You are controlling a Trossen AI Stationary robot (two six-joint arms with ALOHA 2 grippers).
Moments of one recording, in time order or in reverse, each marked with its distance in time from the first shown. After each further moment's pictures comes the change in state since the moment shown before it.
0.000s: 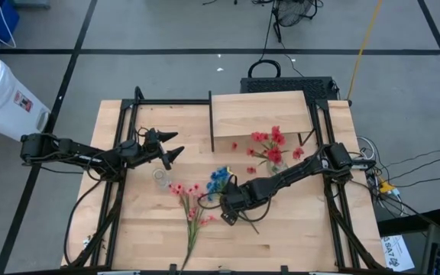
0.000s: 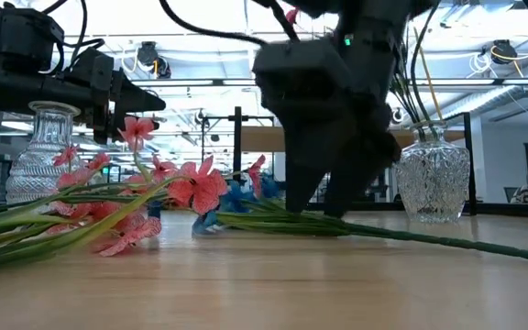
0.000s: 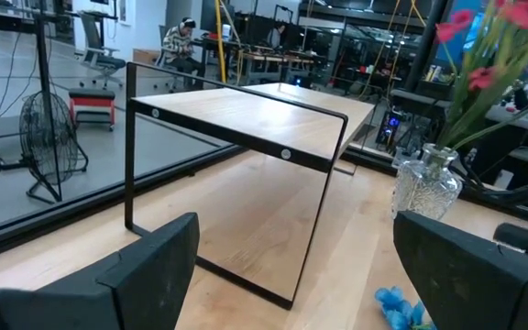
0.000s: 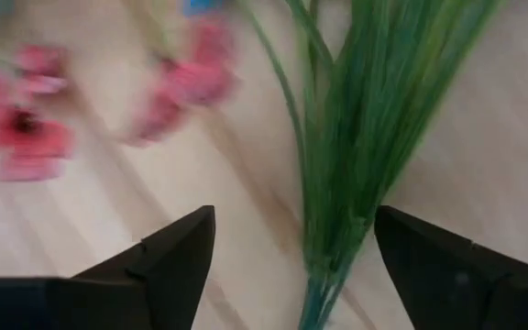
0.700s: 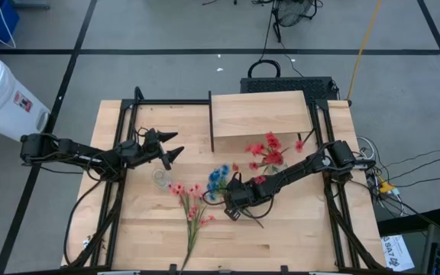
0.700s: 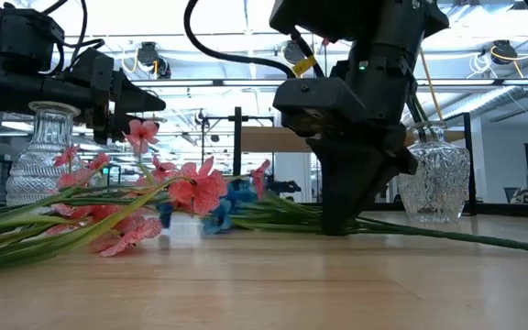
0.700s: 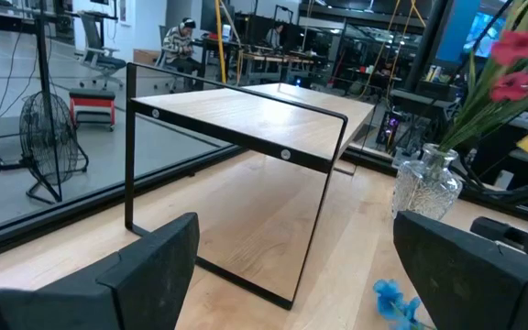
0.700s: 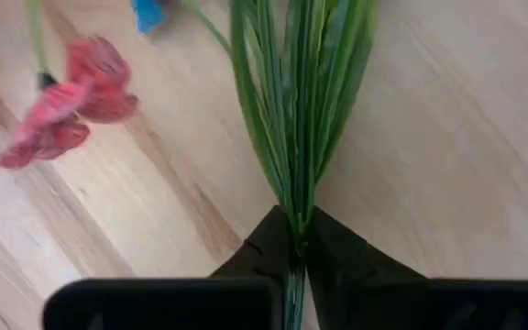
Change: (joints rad) left arm 0.000 0.000 0.000 0.000 0.000 0.000; right arm -0.020 -0.006 -0.109 0.083 0.030 0.027
